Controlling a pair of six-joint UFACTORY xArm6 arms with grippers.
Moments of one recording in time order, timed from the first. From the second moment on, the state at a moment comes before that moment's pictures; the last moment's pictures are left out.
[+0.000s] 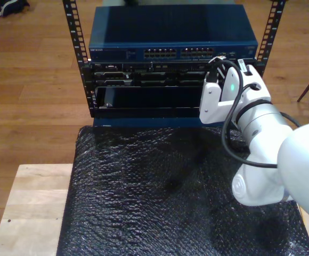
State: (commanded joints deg) left arm 78.0 -28.5 -6.8 7.2 63.3 -185.0; right arm 18.6 12.6 -36.7 9.0 -65.6 -92.7
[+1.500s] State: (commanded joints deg) left arm 78.0 -28.5 -6.8 7.2 63.3 -185.0; right arm 22.5 29.1 -49.7 25.9 -77.4 -92.3
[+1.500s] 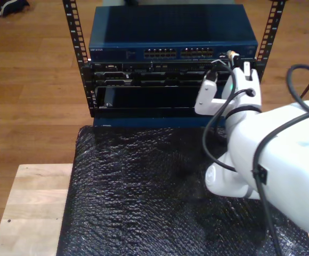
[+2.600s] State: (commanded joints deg) left arm 78.0 -28.5 -6.8 7.2 63.3 -185.0; right arm 25.7 40.7 -64.2 30.9 -80.8 -94.9
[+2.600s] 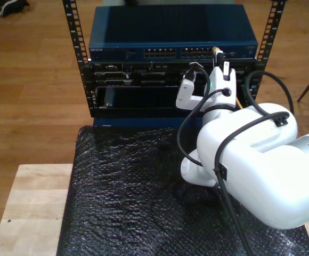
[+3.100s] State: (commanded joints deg) left arm 78.0 -28.5 -6.8 7.2 63.3 -185.0; right arm 25.8 40.7 -63.9 30.8 -78.1 -97.0
